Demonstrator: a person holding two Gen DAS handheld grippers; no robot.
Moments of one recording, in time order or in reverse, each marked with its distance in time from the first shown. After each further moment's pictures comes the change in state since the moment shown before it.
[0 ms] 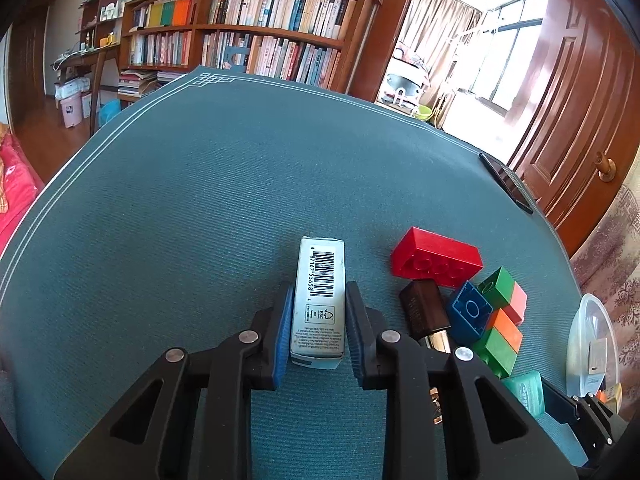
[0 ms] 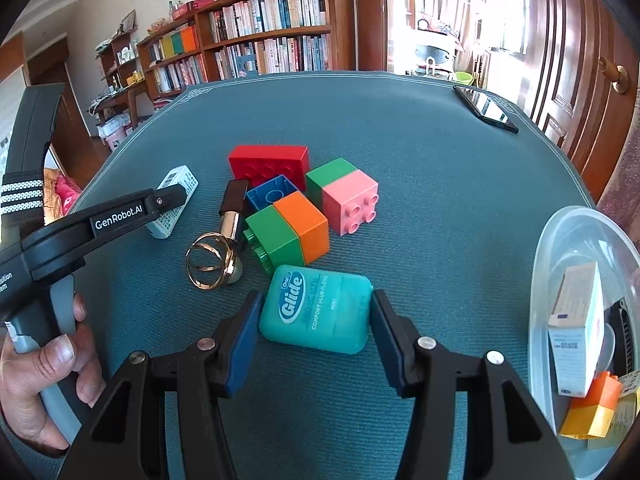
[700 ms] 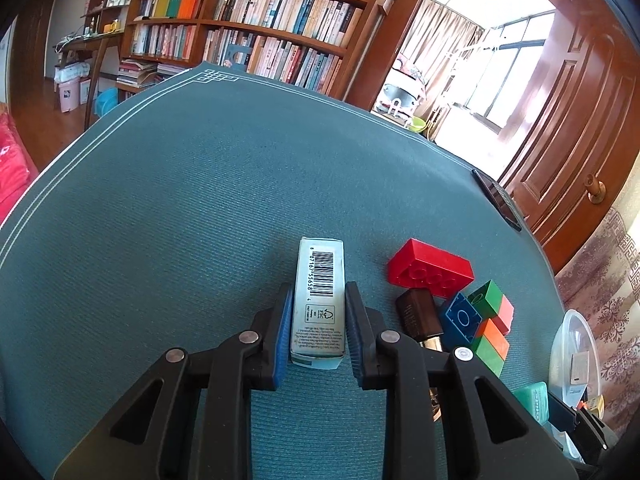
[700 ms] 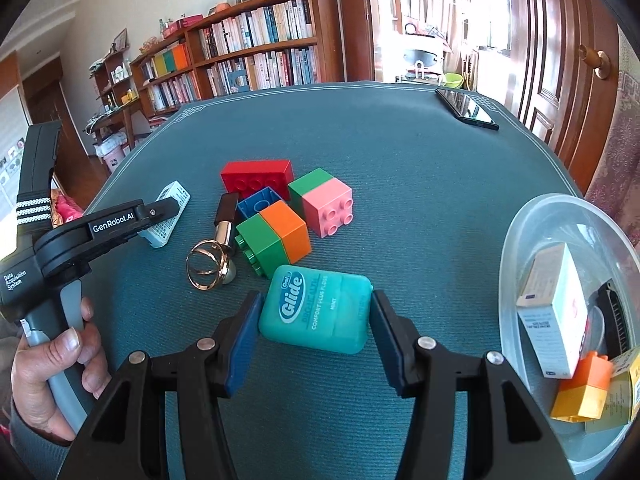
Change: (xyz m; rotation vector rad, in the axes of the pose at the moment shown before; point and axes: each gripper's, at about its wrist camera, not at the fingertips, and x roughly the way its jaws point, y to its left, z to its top) left arm -0.005 0.010 0.001 -0.053 -0.031 -0.052; right arm -0.018 -0.019 -0.003 0.060 -0.046 0.002
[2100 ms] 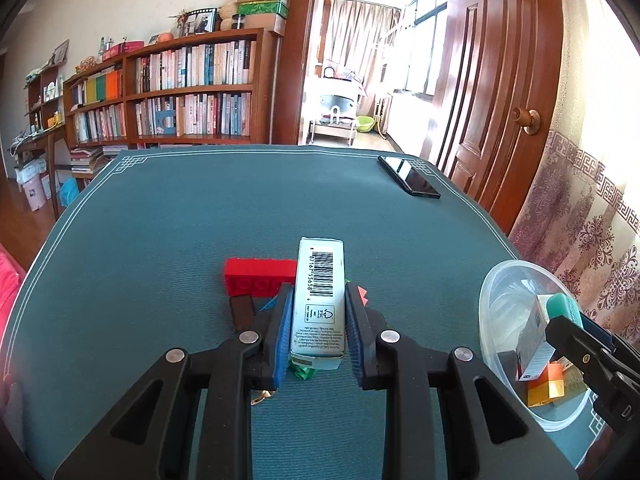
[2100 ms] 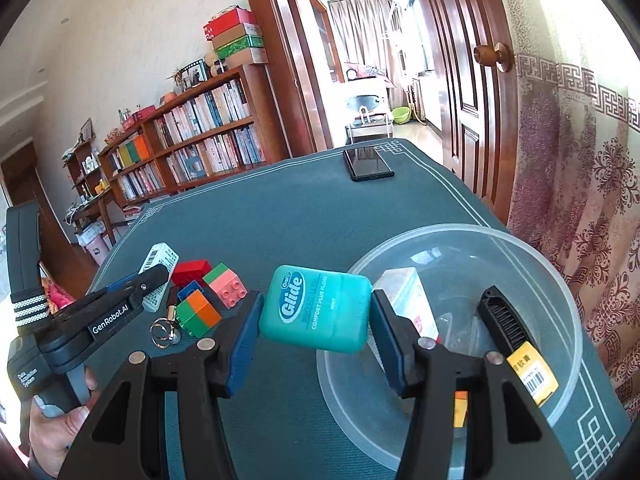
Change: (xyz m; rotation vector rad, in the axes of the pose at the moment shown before) left arm -0.048 -0.141 -0.028 0.319 -0.083 -0.053; right arm -0.089 -0.096 -0.002 0.205 -0.250 -0.062
